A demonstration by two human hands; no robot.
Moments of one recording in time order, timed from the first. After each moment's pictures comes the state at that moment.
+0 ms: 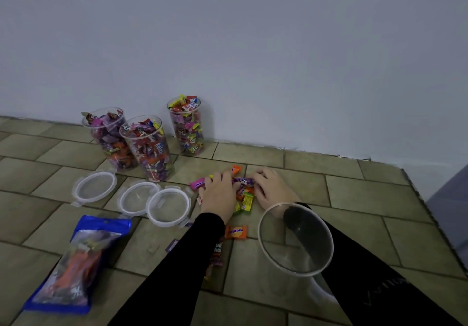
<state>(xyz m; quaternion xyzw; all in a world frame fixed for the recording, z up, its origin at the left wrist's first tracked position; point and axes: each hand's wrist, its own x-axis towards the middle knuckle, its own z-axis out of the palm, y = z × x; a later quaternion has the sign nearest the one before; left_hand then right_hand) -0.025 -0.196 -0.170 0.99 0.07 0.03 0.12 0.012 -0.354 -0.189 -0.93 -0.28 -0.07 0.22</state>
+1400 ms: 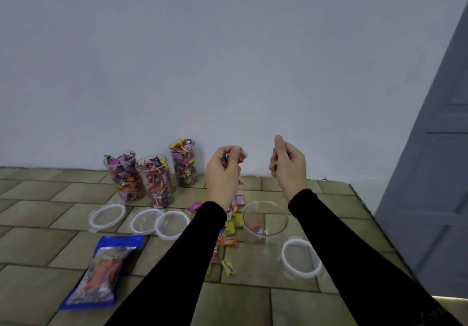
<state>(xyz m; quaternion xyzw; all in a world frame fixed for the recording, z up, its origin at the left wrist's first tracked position) -0.113 -0.239 -0.017 0.67 -0.06 0.25 0.69 -0.101 -0.366 -0.009 -0.64 -0.07 -0.23 0.73</state>
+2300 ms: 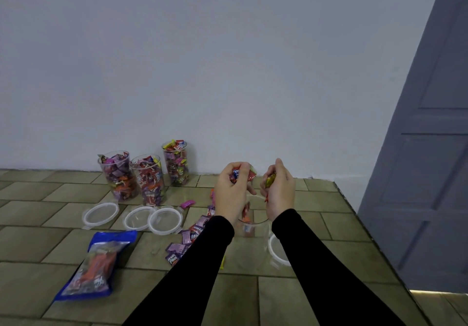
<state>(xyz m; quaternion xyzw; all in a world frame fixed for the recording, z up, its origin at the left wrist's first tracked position) -0.158 -0.272 -0.031 0.65 -0.06 0.16 0.74 -0.144 -0.361 -0.034 -0.51 0.07 -0.19 0.83</state>
